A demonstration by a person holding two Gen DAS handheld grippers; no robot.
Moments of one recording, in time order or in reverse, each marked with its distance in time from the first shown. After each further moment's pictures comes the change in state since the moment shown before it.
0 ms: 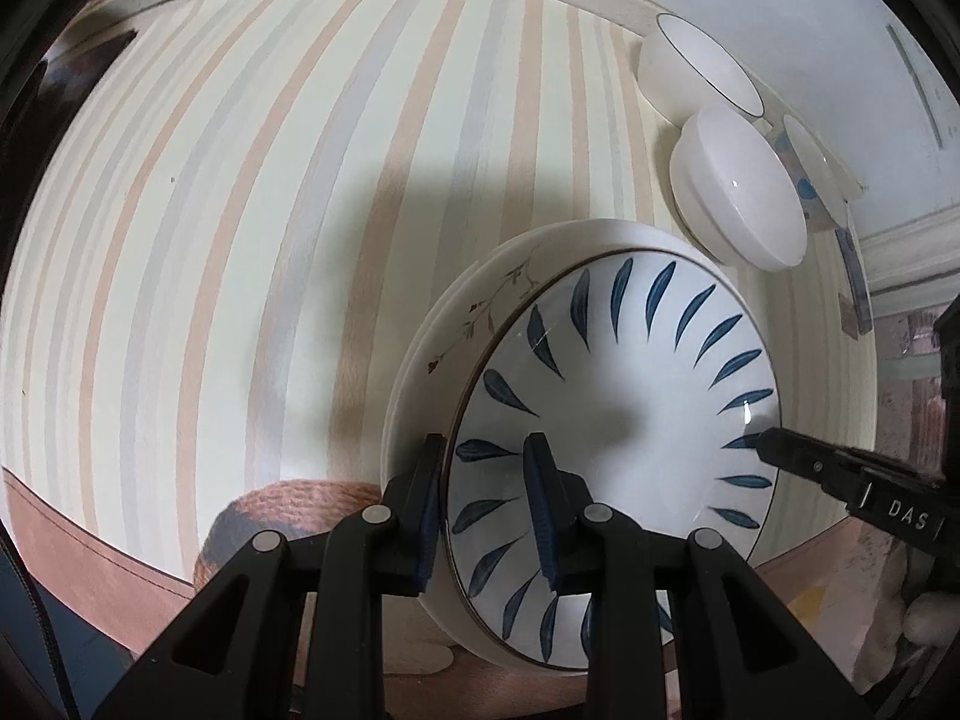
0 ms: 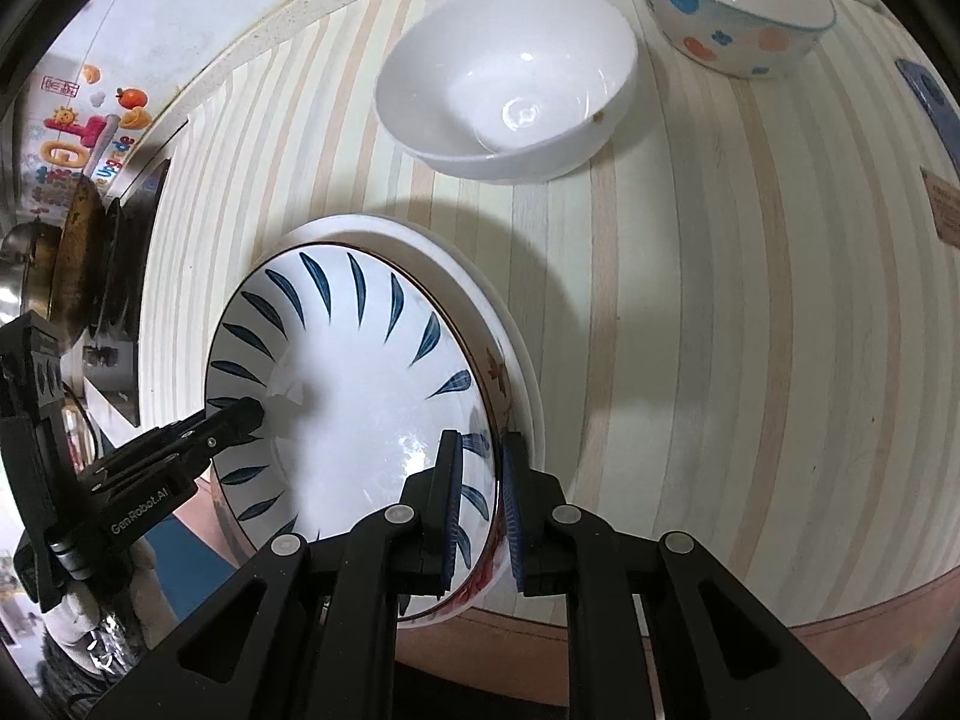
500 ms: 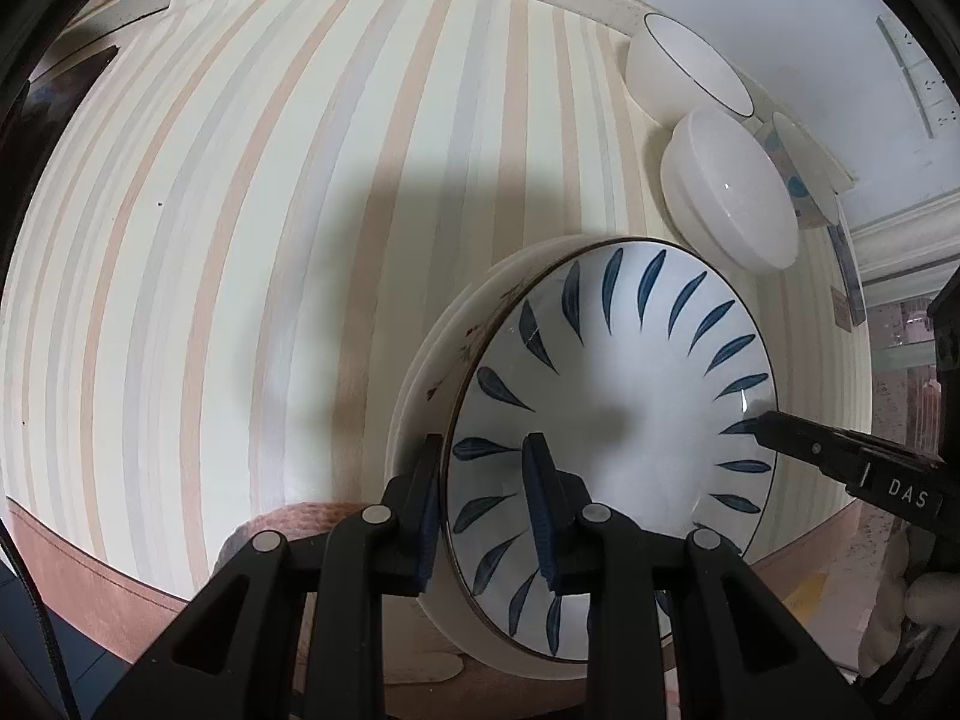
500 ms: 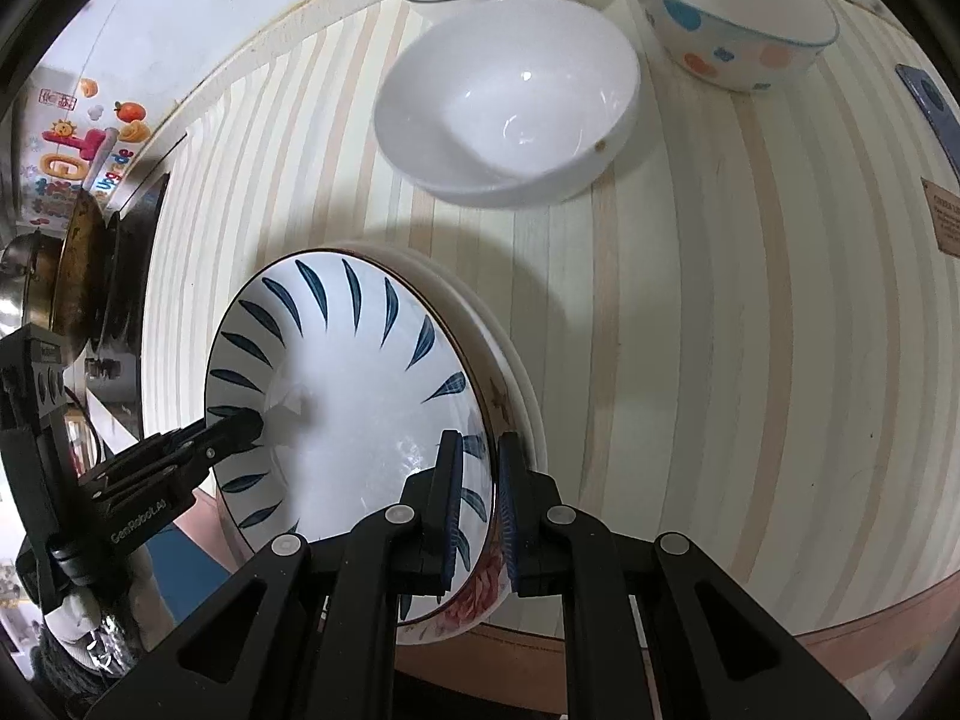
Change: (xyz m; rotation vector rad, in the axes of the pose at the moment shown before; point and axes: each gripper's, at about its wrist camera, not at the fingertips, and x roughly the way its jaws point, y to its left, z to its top) left arm -0.005 0.002 0.006 0.045 -0.001 -0.006; right arm -0.009 -0.008 -0.004 0.011 -0.020 -0.002
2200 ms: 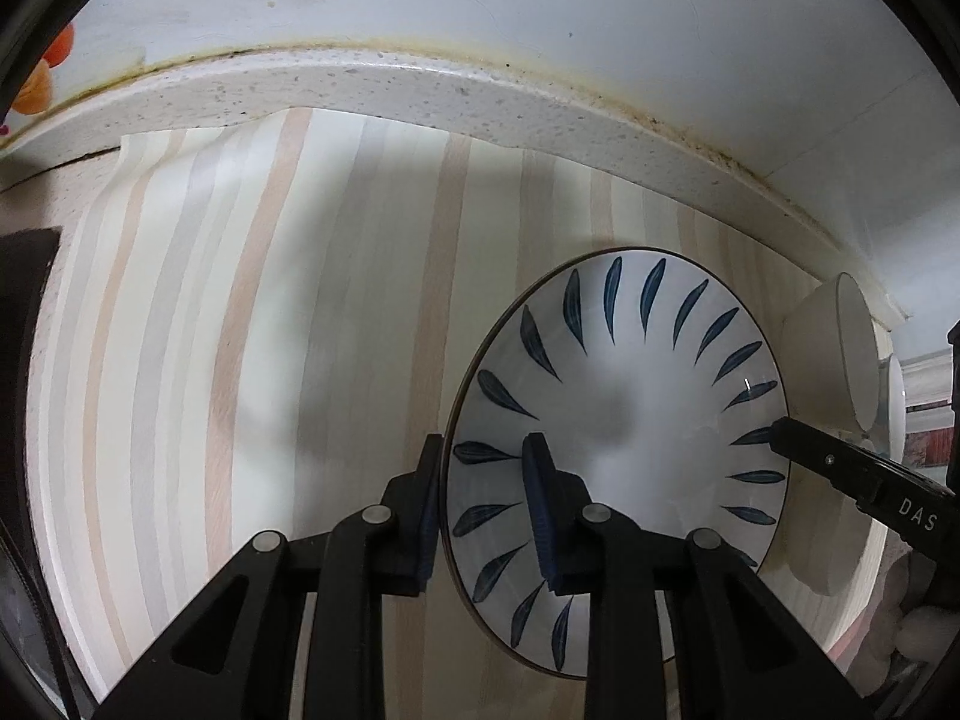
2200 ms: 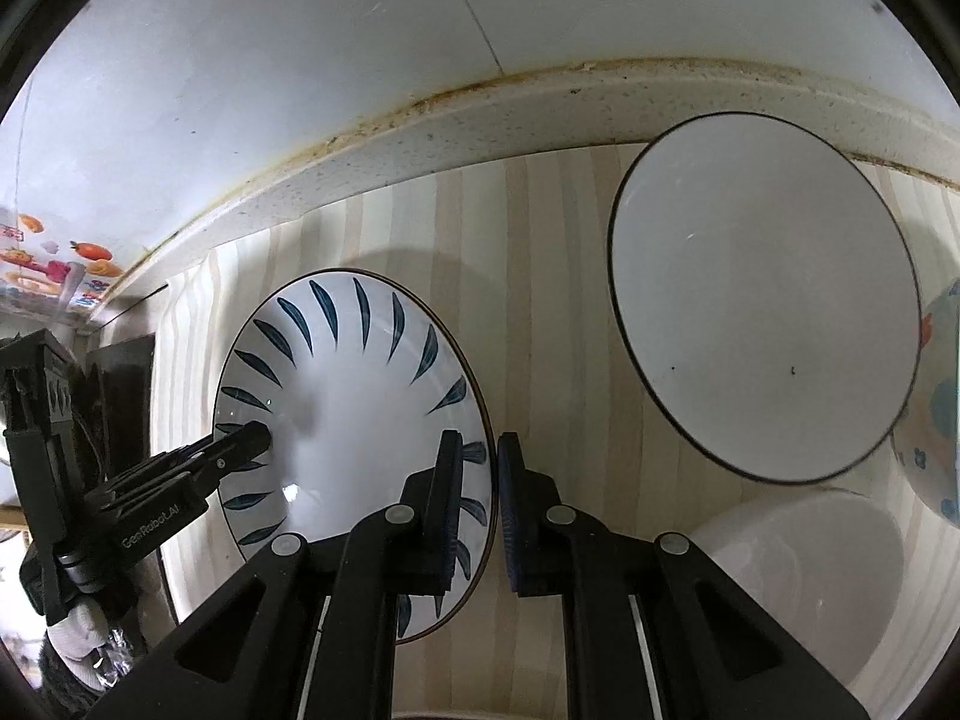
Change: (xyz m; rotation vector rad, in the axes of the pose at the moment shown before) left arm 0.018 0.093 0.196 0.002 -0.068 0.017; right arm 0.045 0.087 0.221 0.024 -0.136 -0.002
